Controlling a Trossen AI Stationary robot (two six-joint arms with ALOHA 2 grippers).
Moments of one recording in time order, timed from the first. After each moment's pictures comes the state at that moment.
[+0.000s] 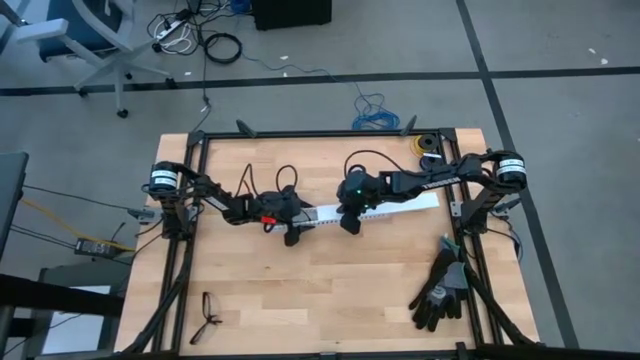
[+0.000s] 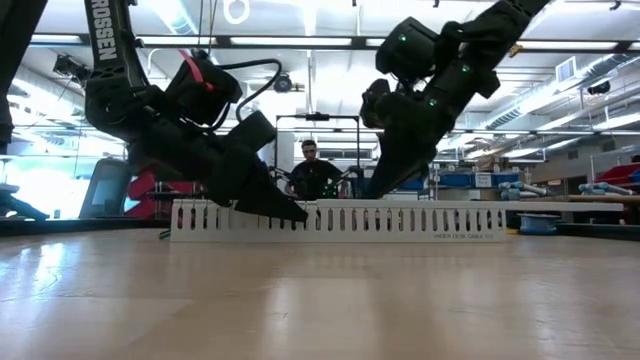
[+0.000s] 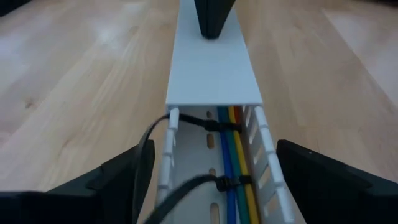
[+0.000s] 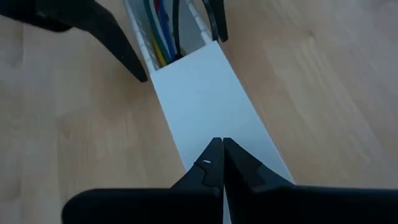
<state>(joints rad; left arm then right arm) 0.10 1.82 0.50 0.89 -0.01 -0.01 -0.13 1.65 0.90 -0.09 -0.09 0.25</state>
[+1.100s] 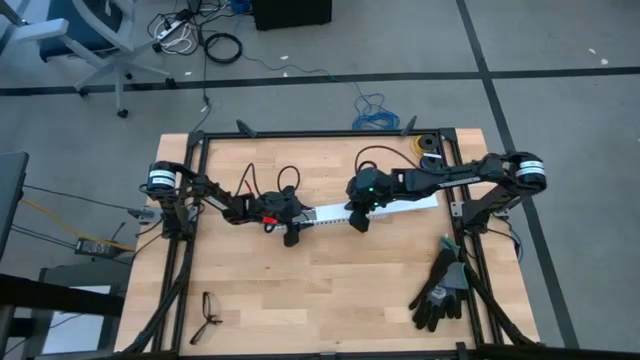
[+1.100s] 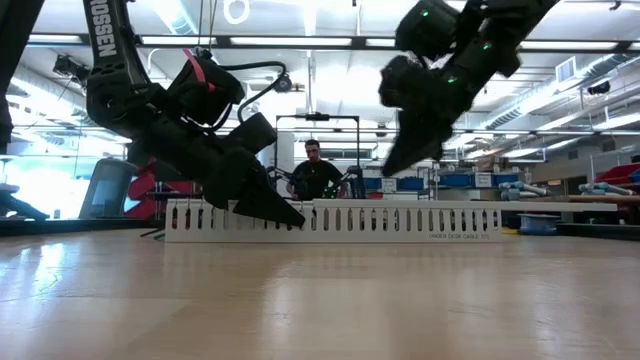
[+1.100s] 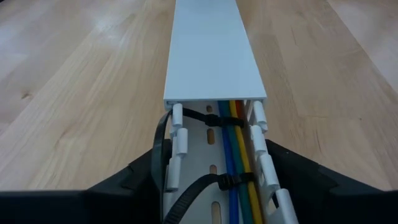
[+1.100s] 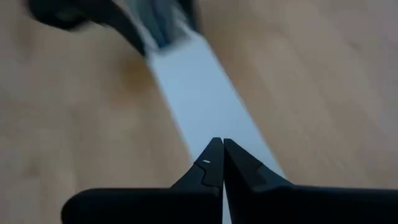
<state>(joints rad) 0.10 1.82 0.51 0.80 -0.02 -0.01 -0.12 1.50 0.85 -0.15 -0.06 0.27</state>
